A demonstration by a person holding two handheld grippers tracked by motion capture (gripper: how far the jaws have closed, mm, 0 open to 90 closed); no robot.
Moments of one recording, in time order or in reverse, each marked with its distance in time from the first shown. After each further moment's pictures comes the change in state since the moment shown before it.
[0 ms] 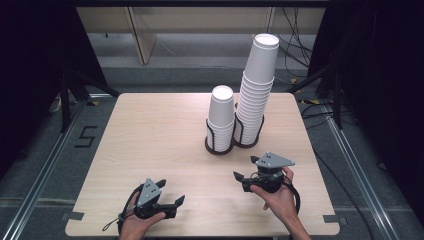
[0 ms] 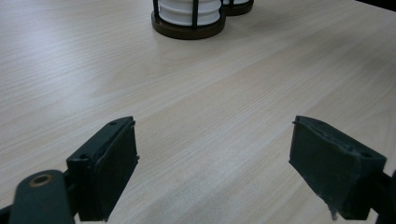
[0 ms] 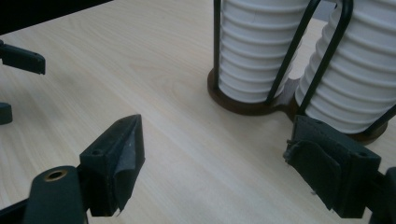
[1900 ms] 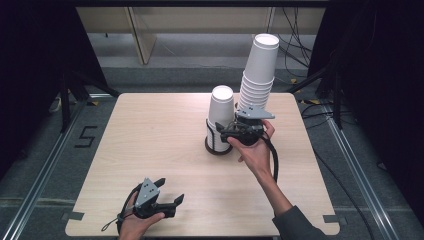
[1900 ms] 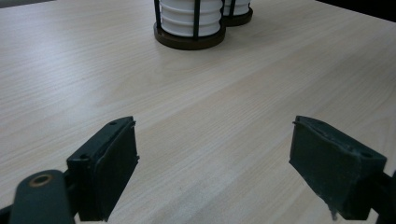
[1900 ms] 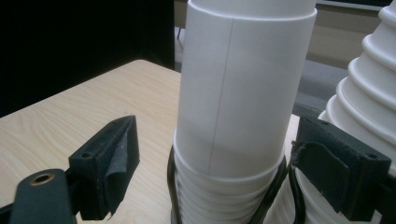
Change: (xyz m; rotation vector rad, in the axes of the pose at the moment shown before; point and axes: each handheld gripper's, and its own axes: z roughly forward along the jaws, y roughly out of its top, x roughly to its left) left arm 0.001 0.002 -0.003 -0.036 0.003 0.004; right arm -0.011 0.119 0.049 -0.162 -0.132 0.029
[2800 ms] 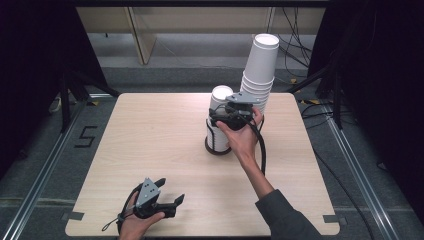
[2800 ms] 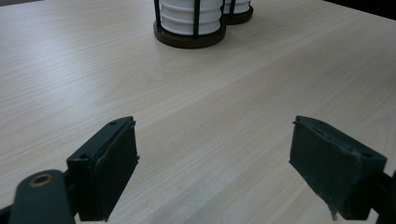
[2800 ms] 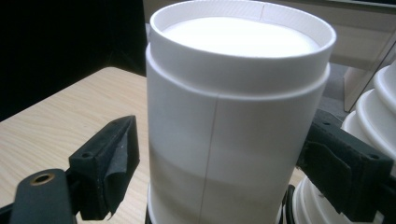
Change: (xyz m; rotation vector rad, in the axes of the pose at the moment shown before) left arm 0.000 0.000 0.000 0.010 0.002 0.001; right arm 0.003 0.026 0.038 0.033 -0.114 0.044
